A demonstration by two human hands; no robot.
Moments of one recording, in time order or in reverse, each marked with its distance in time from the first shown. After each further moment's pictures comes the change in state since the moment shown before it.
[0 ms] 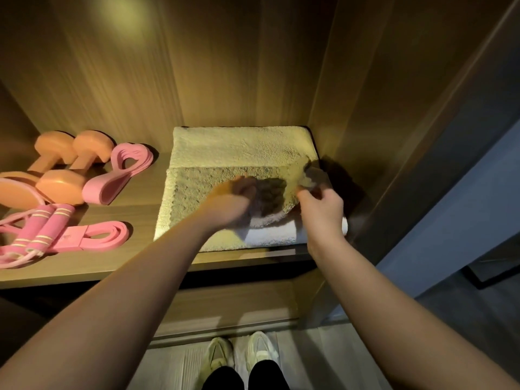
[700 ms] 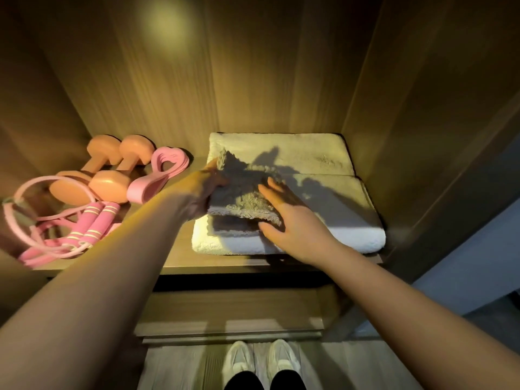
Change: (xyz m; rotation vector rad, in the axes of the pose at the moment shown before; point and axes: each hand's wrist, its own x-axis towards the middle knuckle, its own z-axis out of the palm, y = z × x) left_hand -0.012 -0.039 -0.087 -0.888 0.037 -0.291; right_hand -0.010 0.010 0.044 -0.926 -0.727 -0.757
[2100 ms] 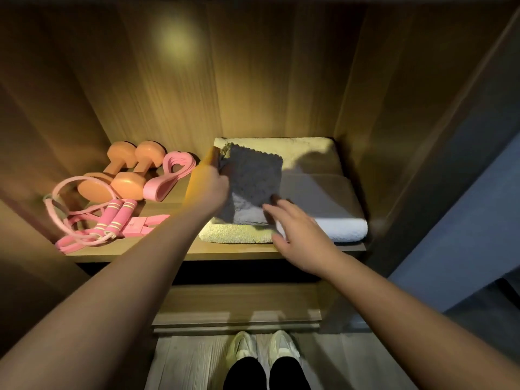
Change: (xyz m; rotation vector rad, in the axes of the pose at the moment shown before) left_hand -0.053 0.002 0.034 0.802 0.525 0.509; right_hand -0.055 -0.021 -0.012 -0.047 -0.016 0.046
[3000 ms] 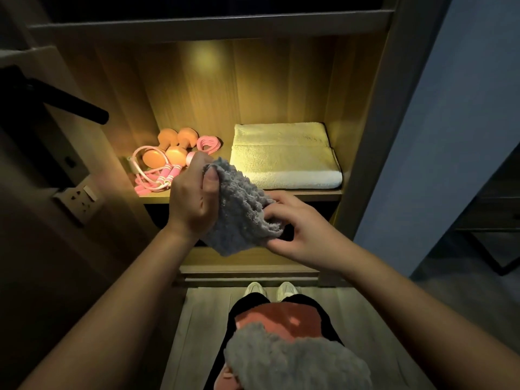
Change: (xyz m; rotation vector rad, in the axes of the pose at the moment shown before) left_hand -0.264 0.055 -0.132 -0.095 0.298 0.597; right_hand -0.233 -0.127 -0.037 0.382 0.112 -0.404
